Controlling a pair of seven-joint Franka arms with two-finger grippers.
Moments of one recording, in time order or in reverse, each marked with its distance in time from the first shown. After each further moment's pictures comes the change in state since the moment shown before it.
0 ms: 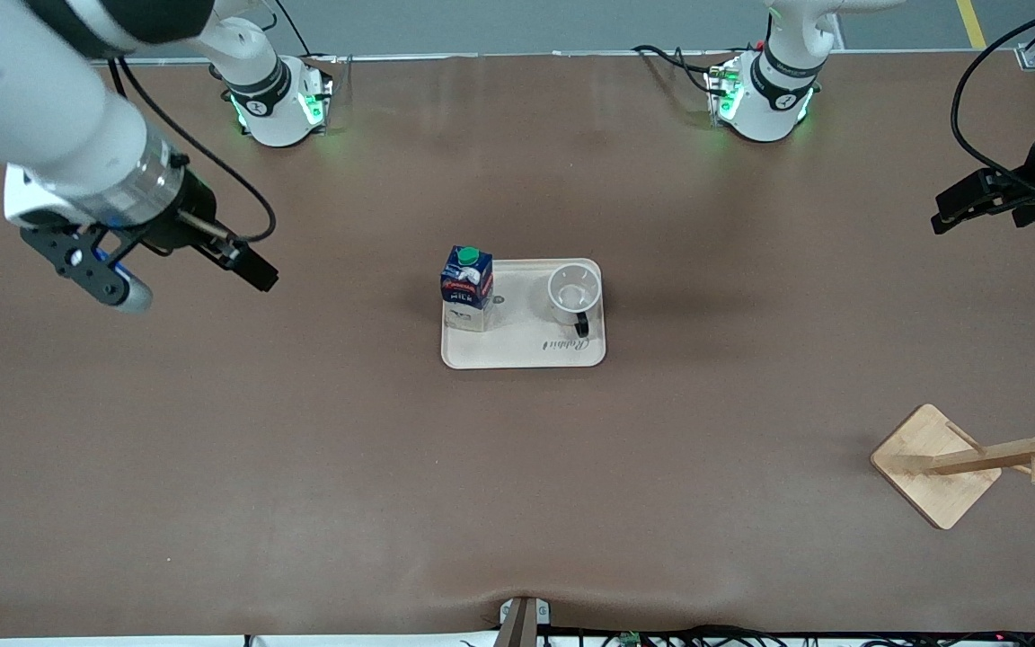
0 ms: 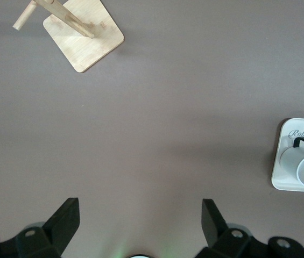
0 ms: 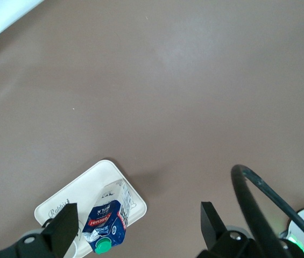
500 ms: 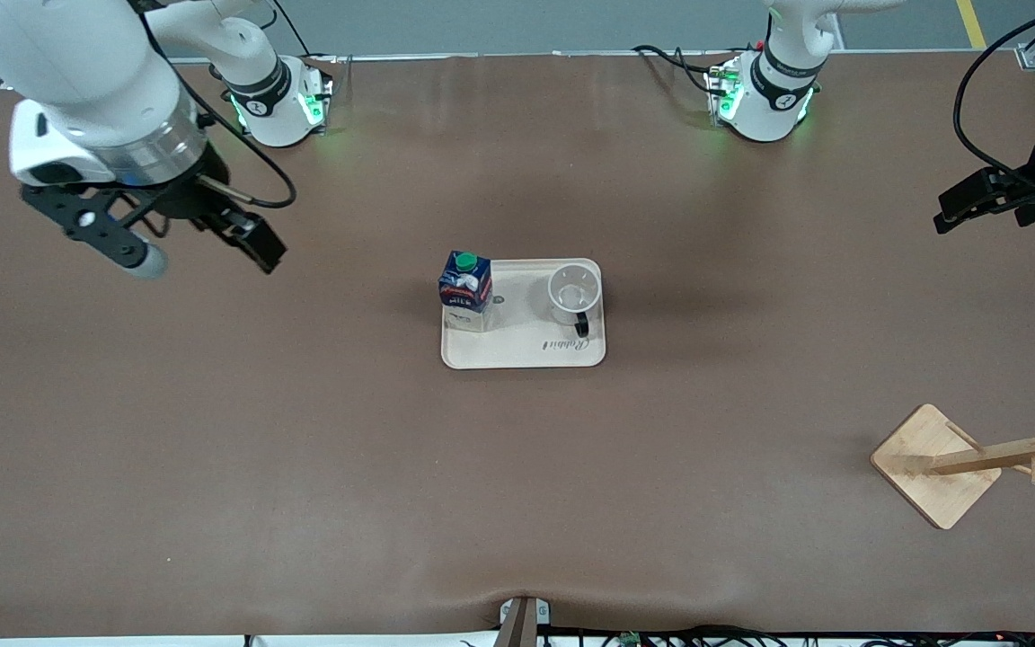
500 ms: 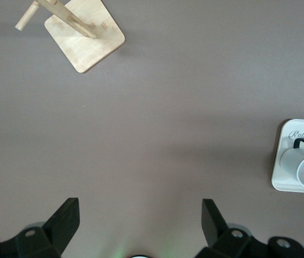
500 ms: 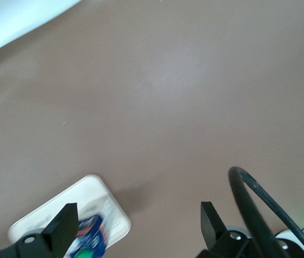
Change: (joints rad) left arm 0.003 -0.002 0.000 0.000 0.000 0.001 0.000; right arm 0.034 -0.013 -0.013 0.019 -0.162 -0.022 -0.083
